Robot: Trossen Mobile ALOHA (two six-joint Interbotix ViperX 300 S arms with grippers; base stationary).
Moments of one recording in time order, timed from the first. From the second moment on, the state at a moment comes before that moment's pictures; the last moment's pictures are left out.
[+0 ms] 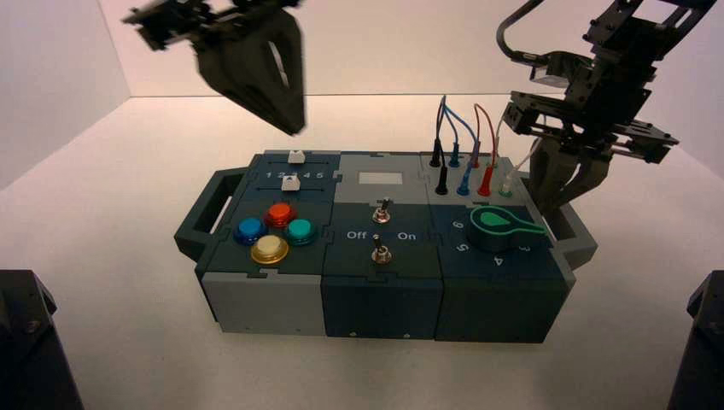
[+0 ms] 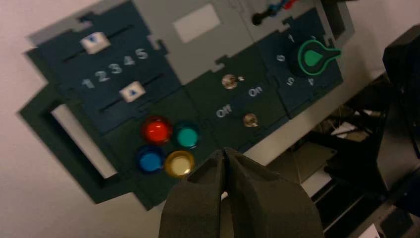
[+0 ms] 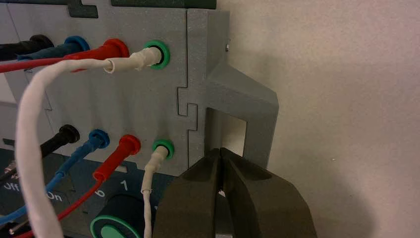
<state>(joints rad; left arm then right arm) -0.90 -0.42 0.88 -0.23 0.77 -0.22 0.27 -0.06 1.02 0.35 0.63 0.01</state>
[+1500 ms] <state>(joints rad) -1.02 0.10 0.52 -0.23 0.87 -0.42 0.29 -0.04 1.01 0.35 0.61 0.02</state>
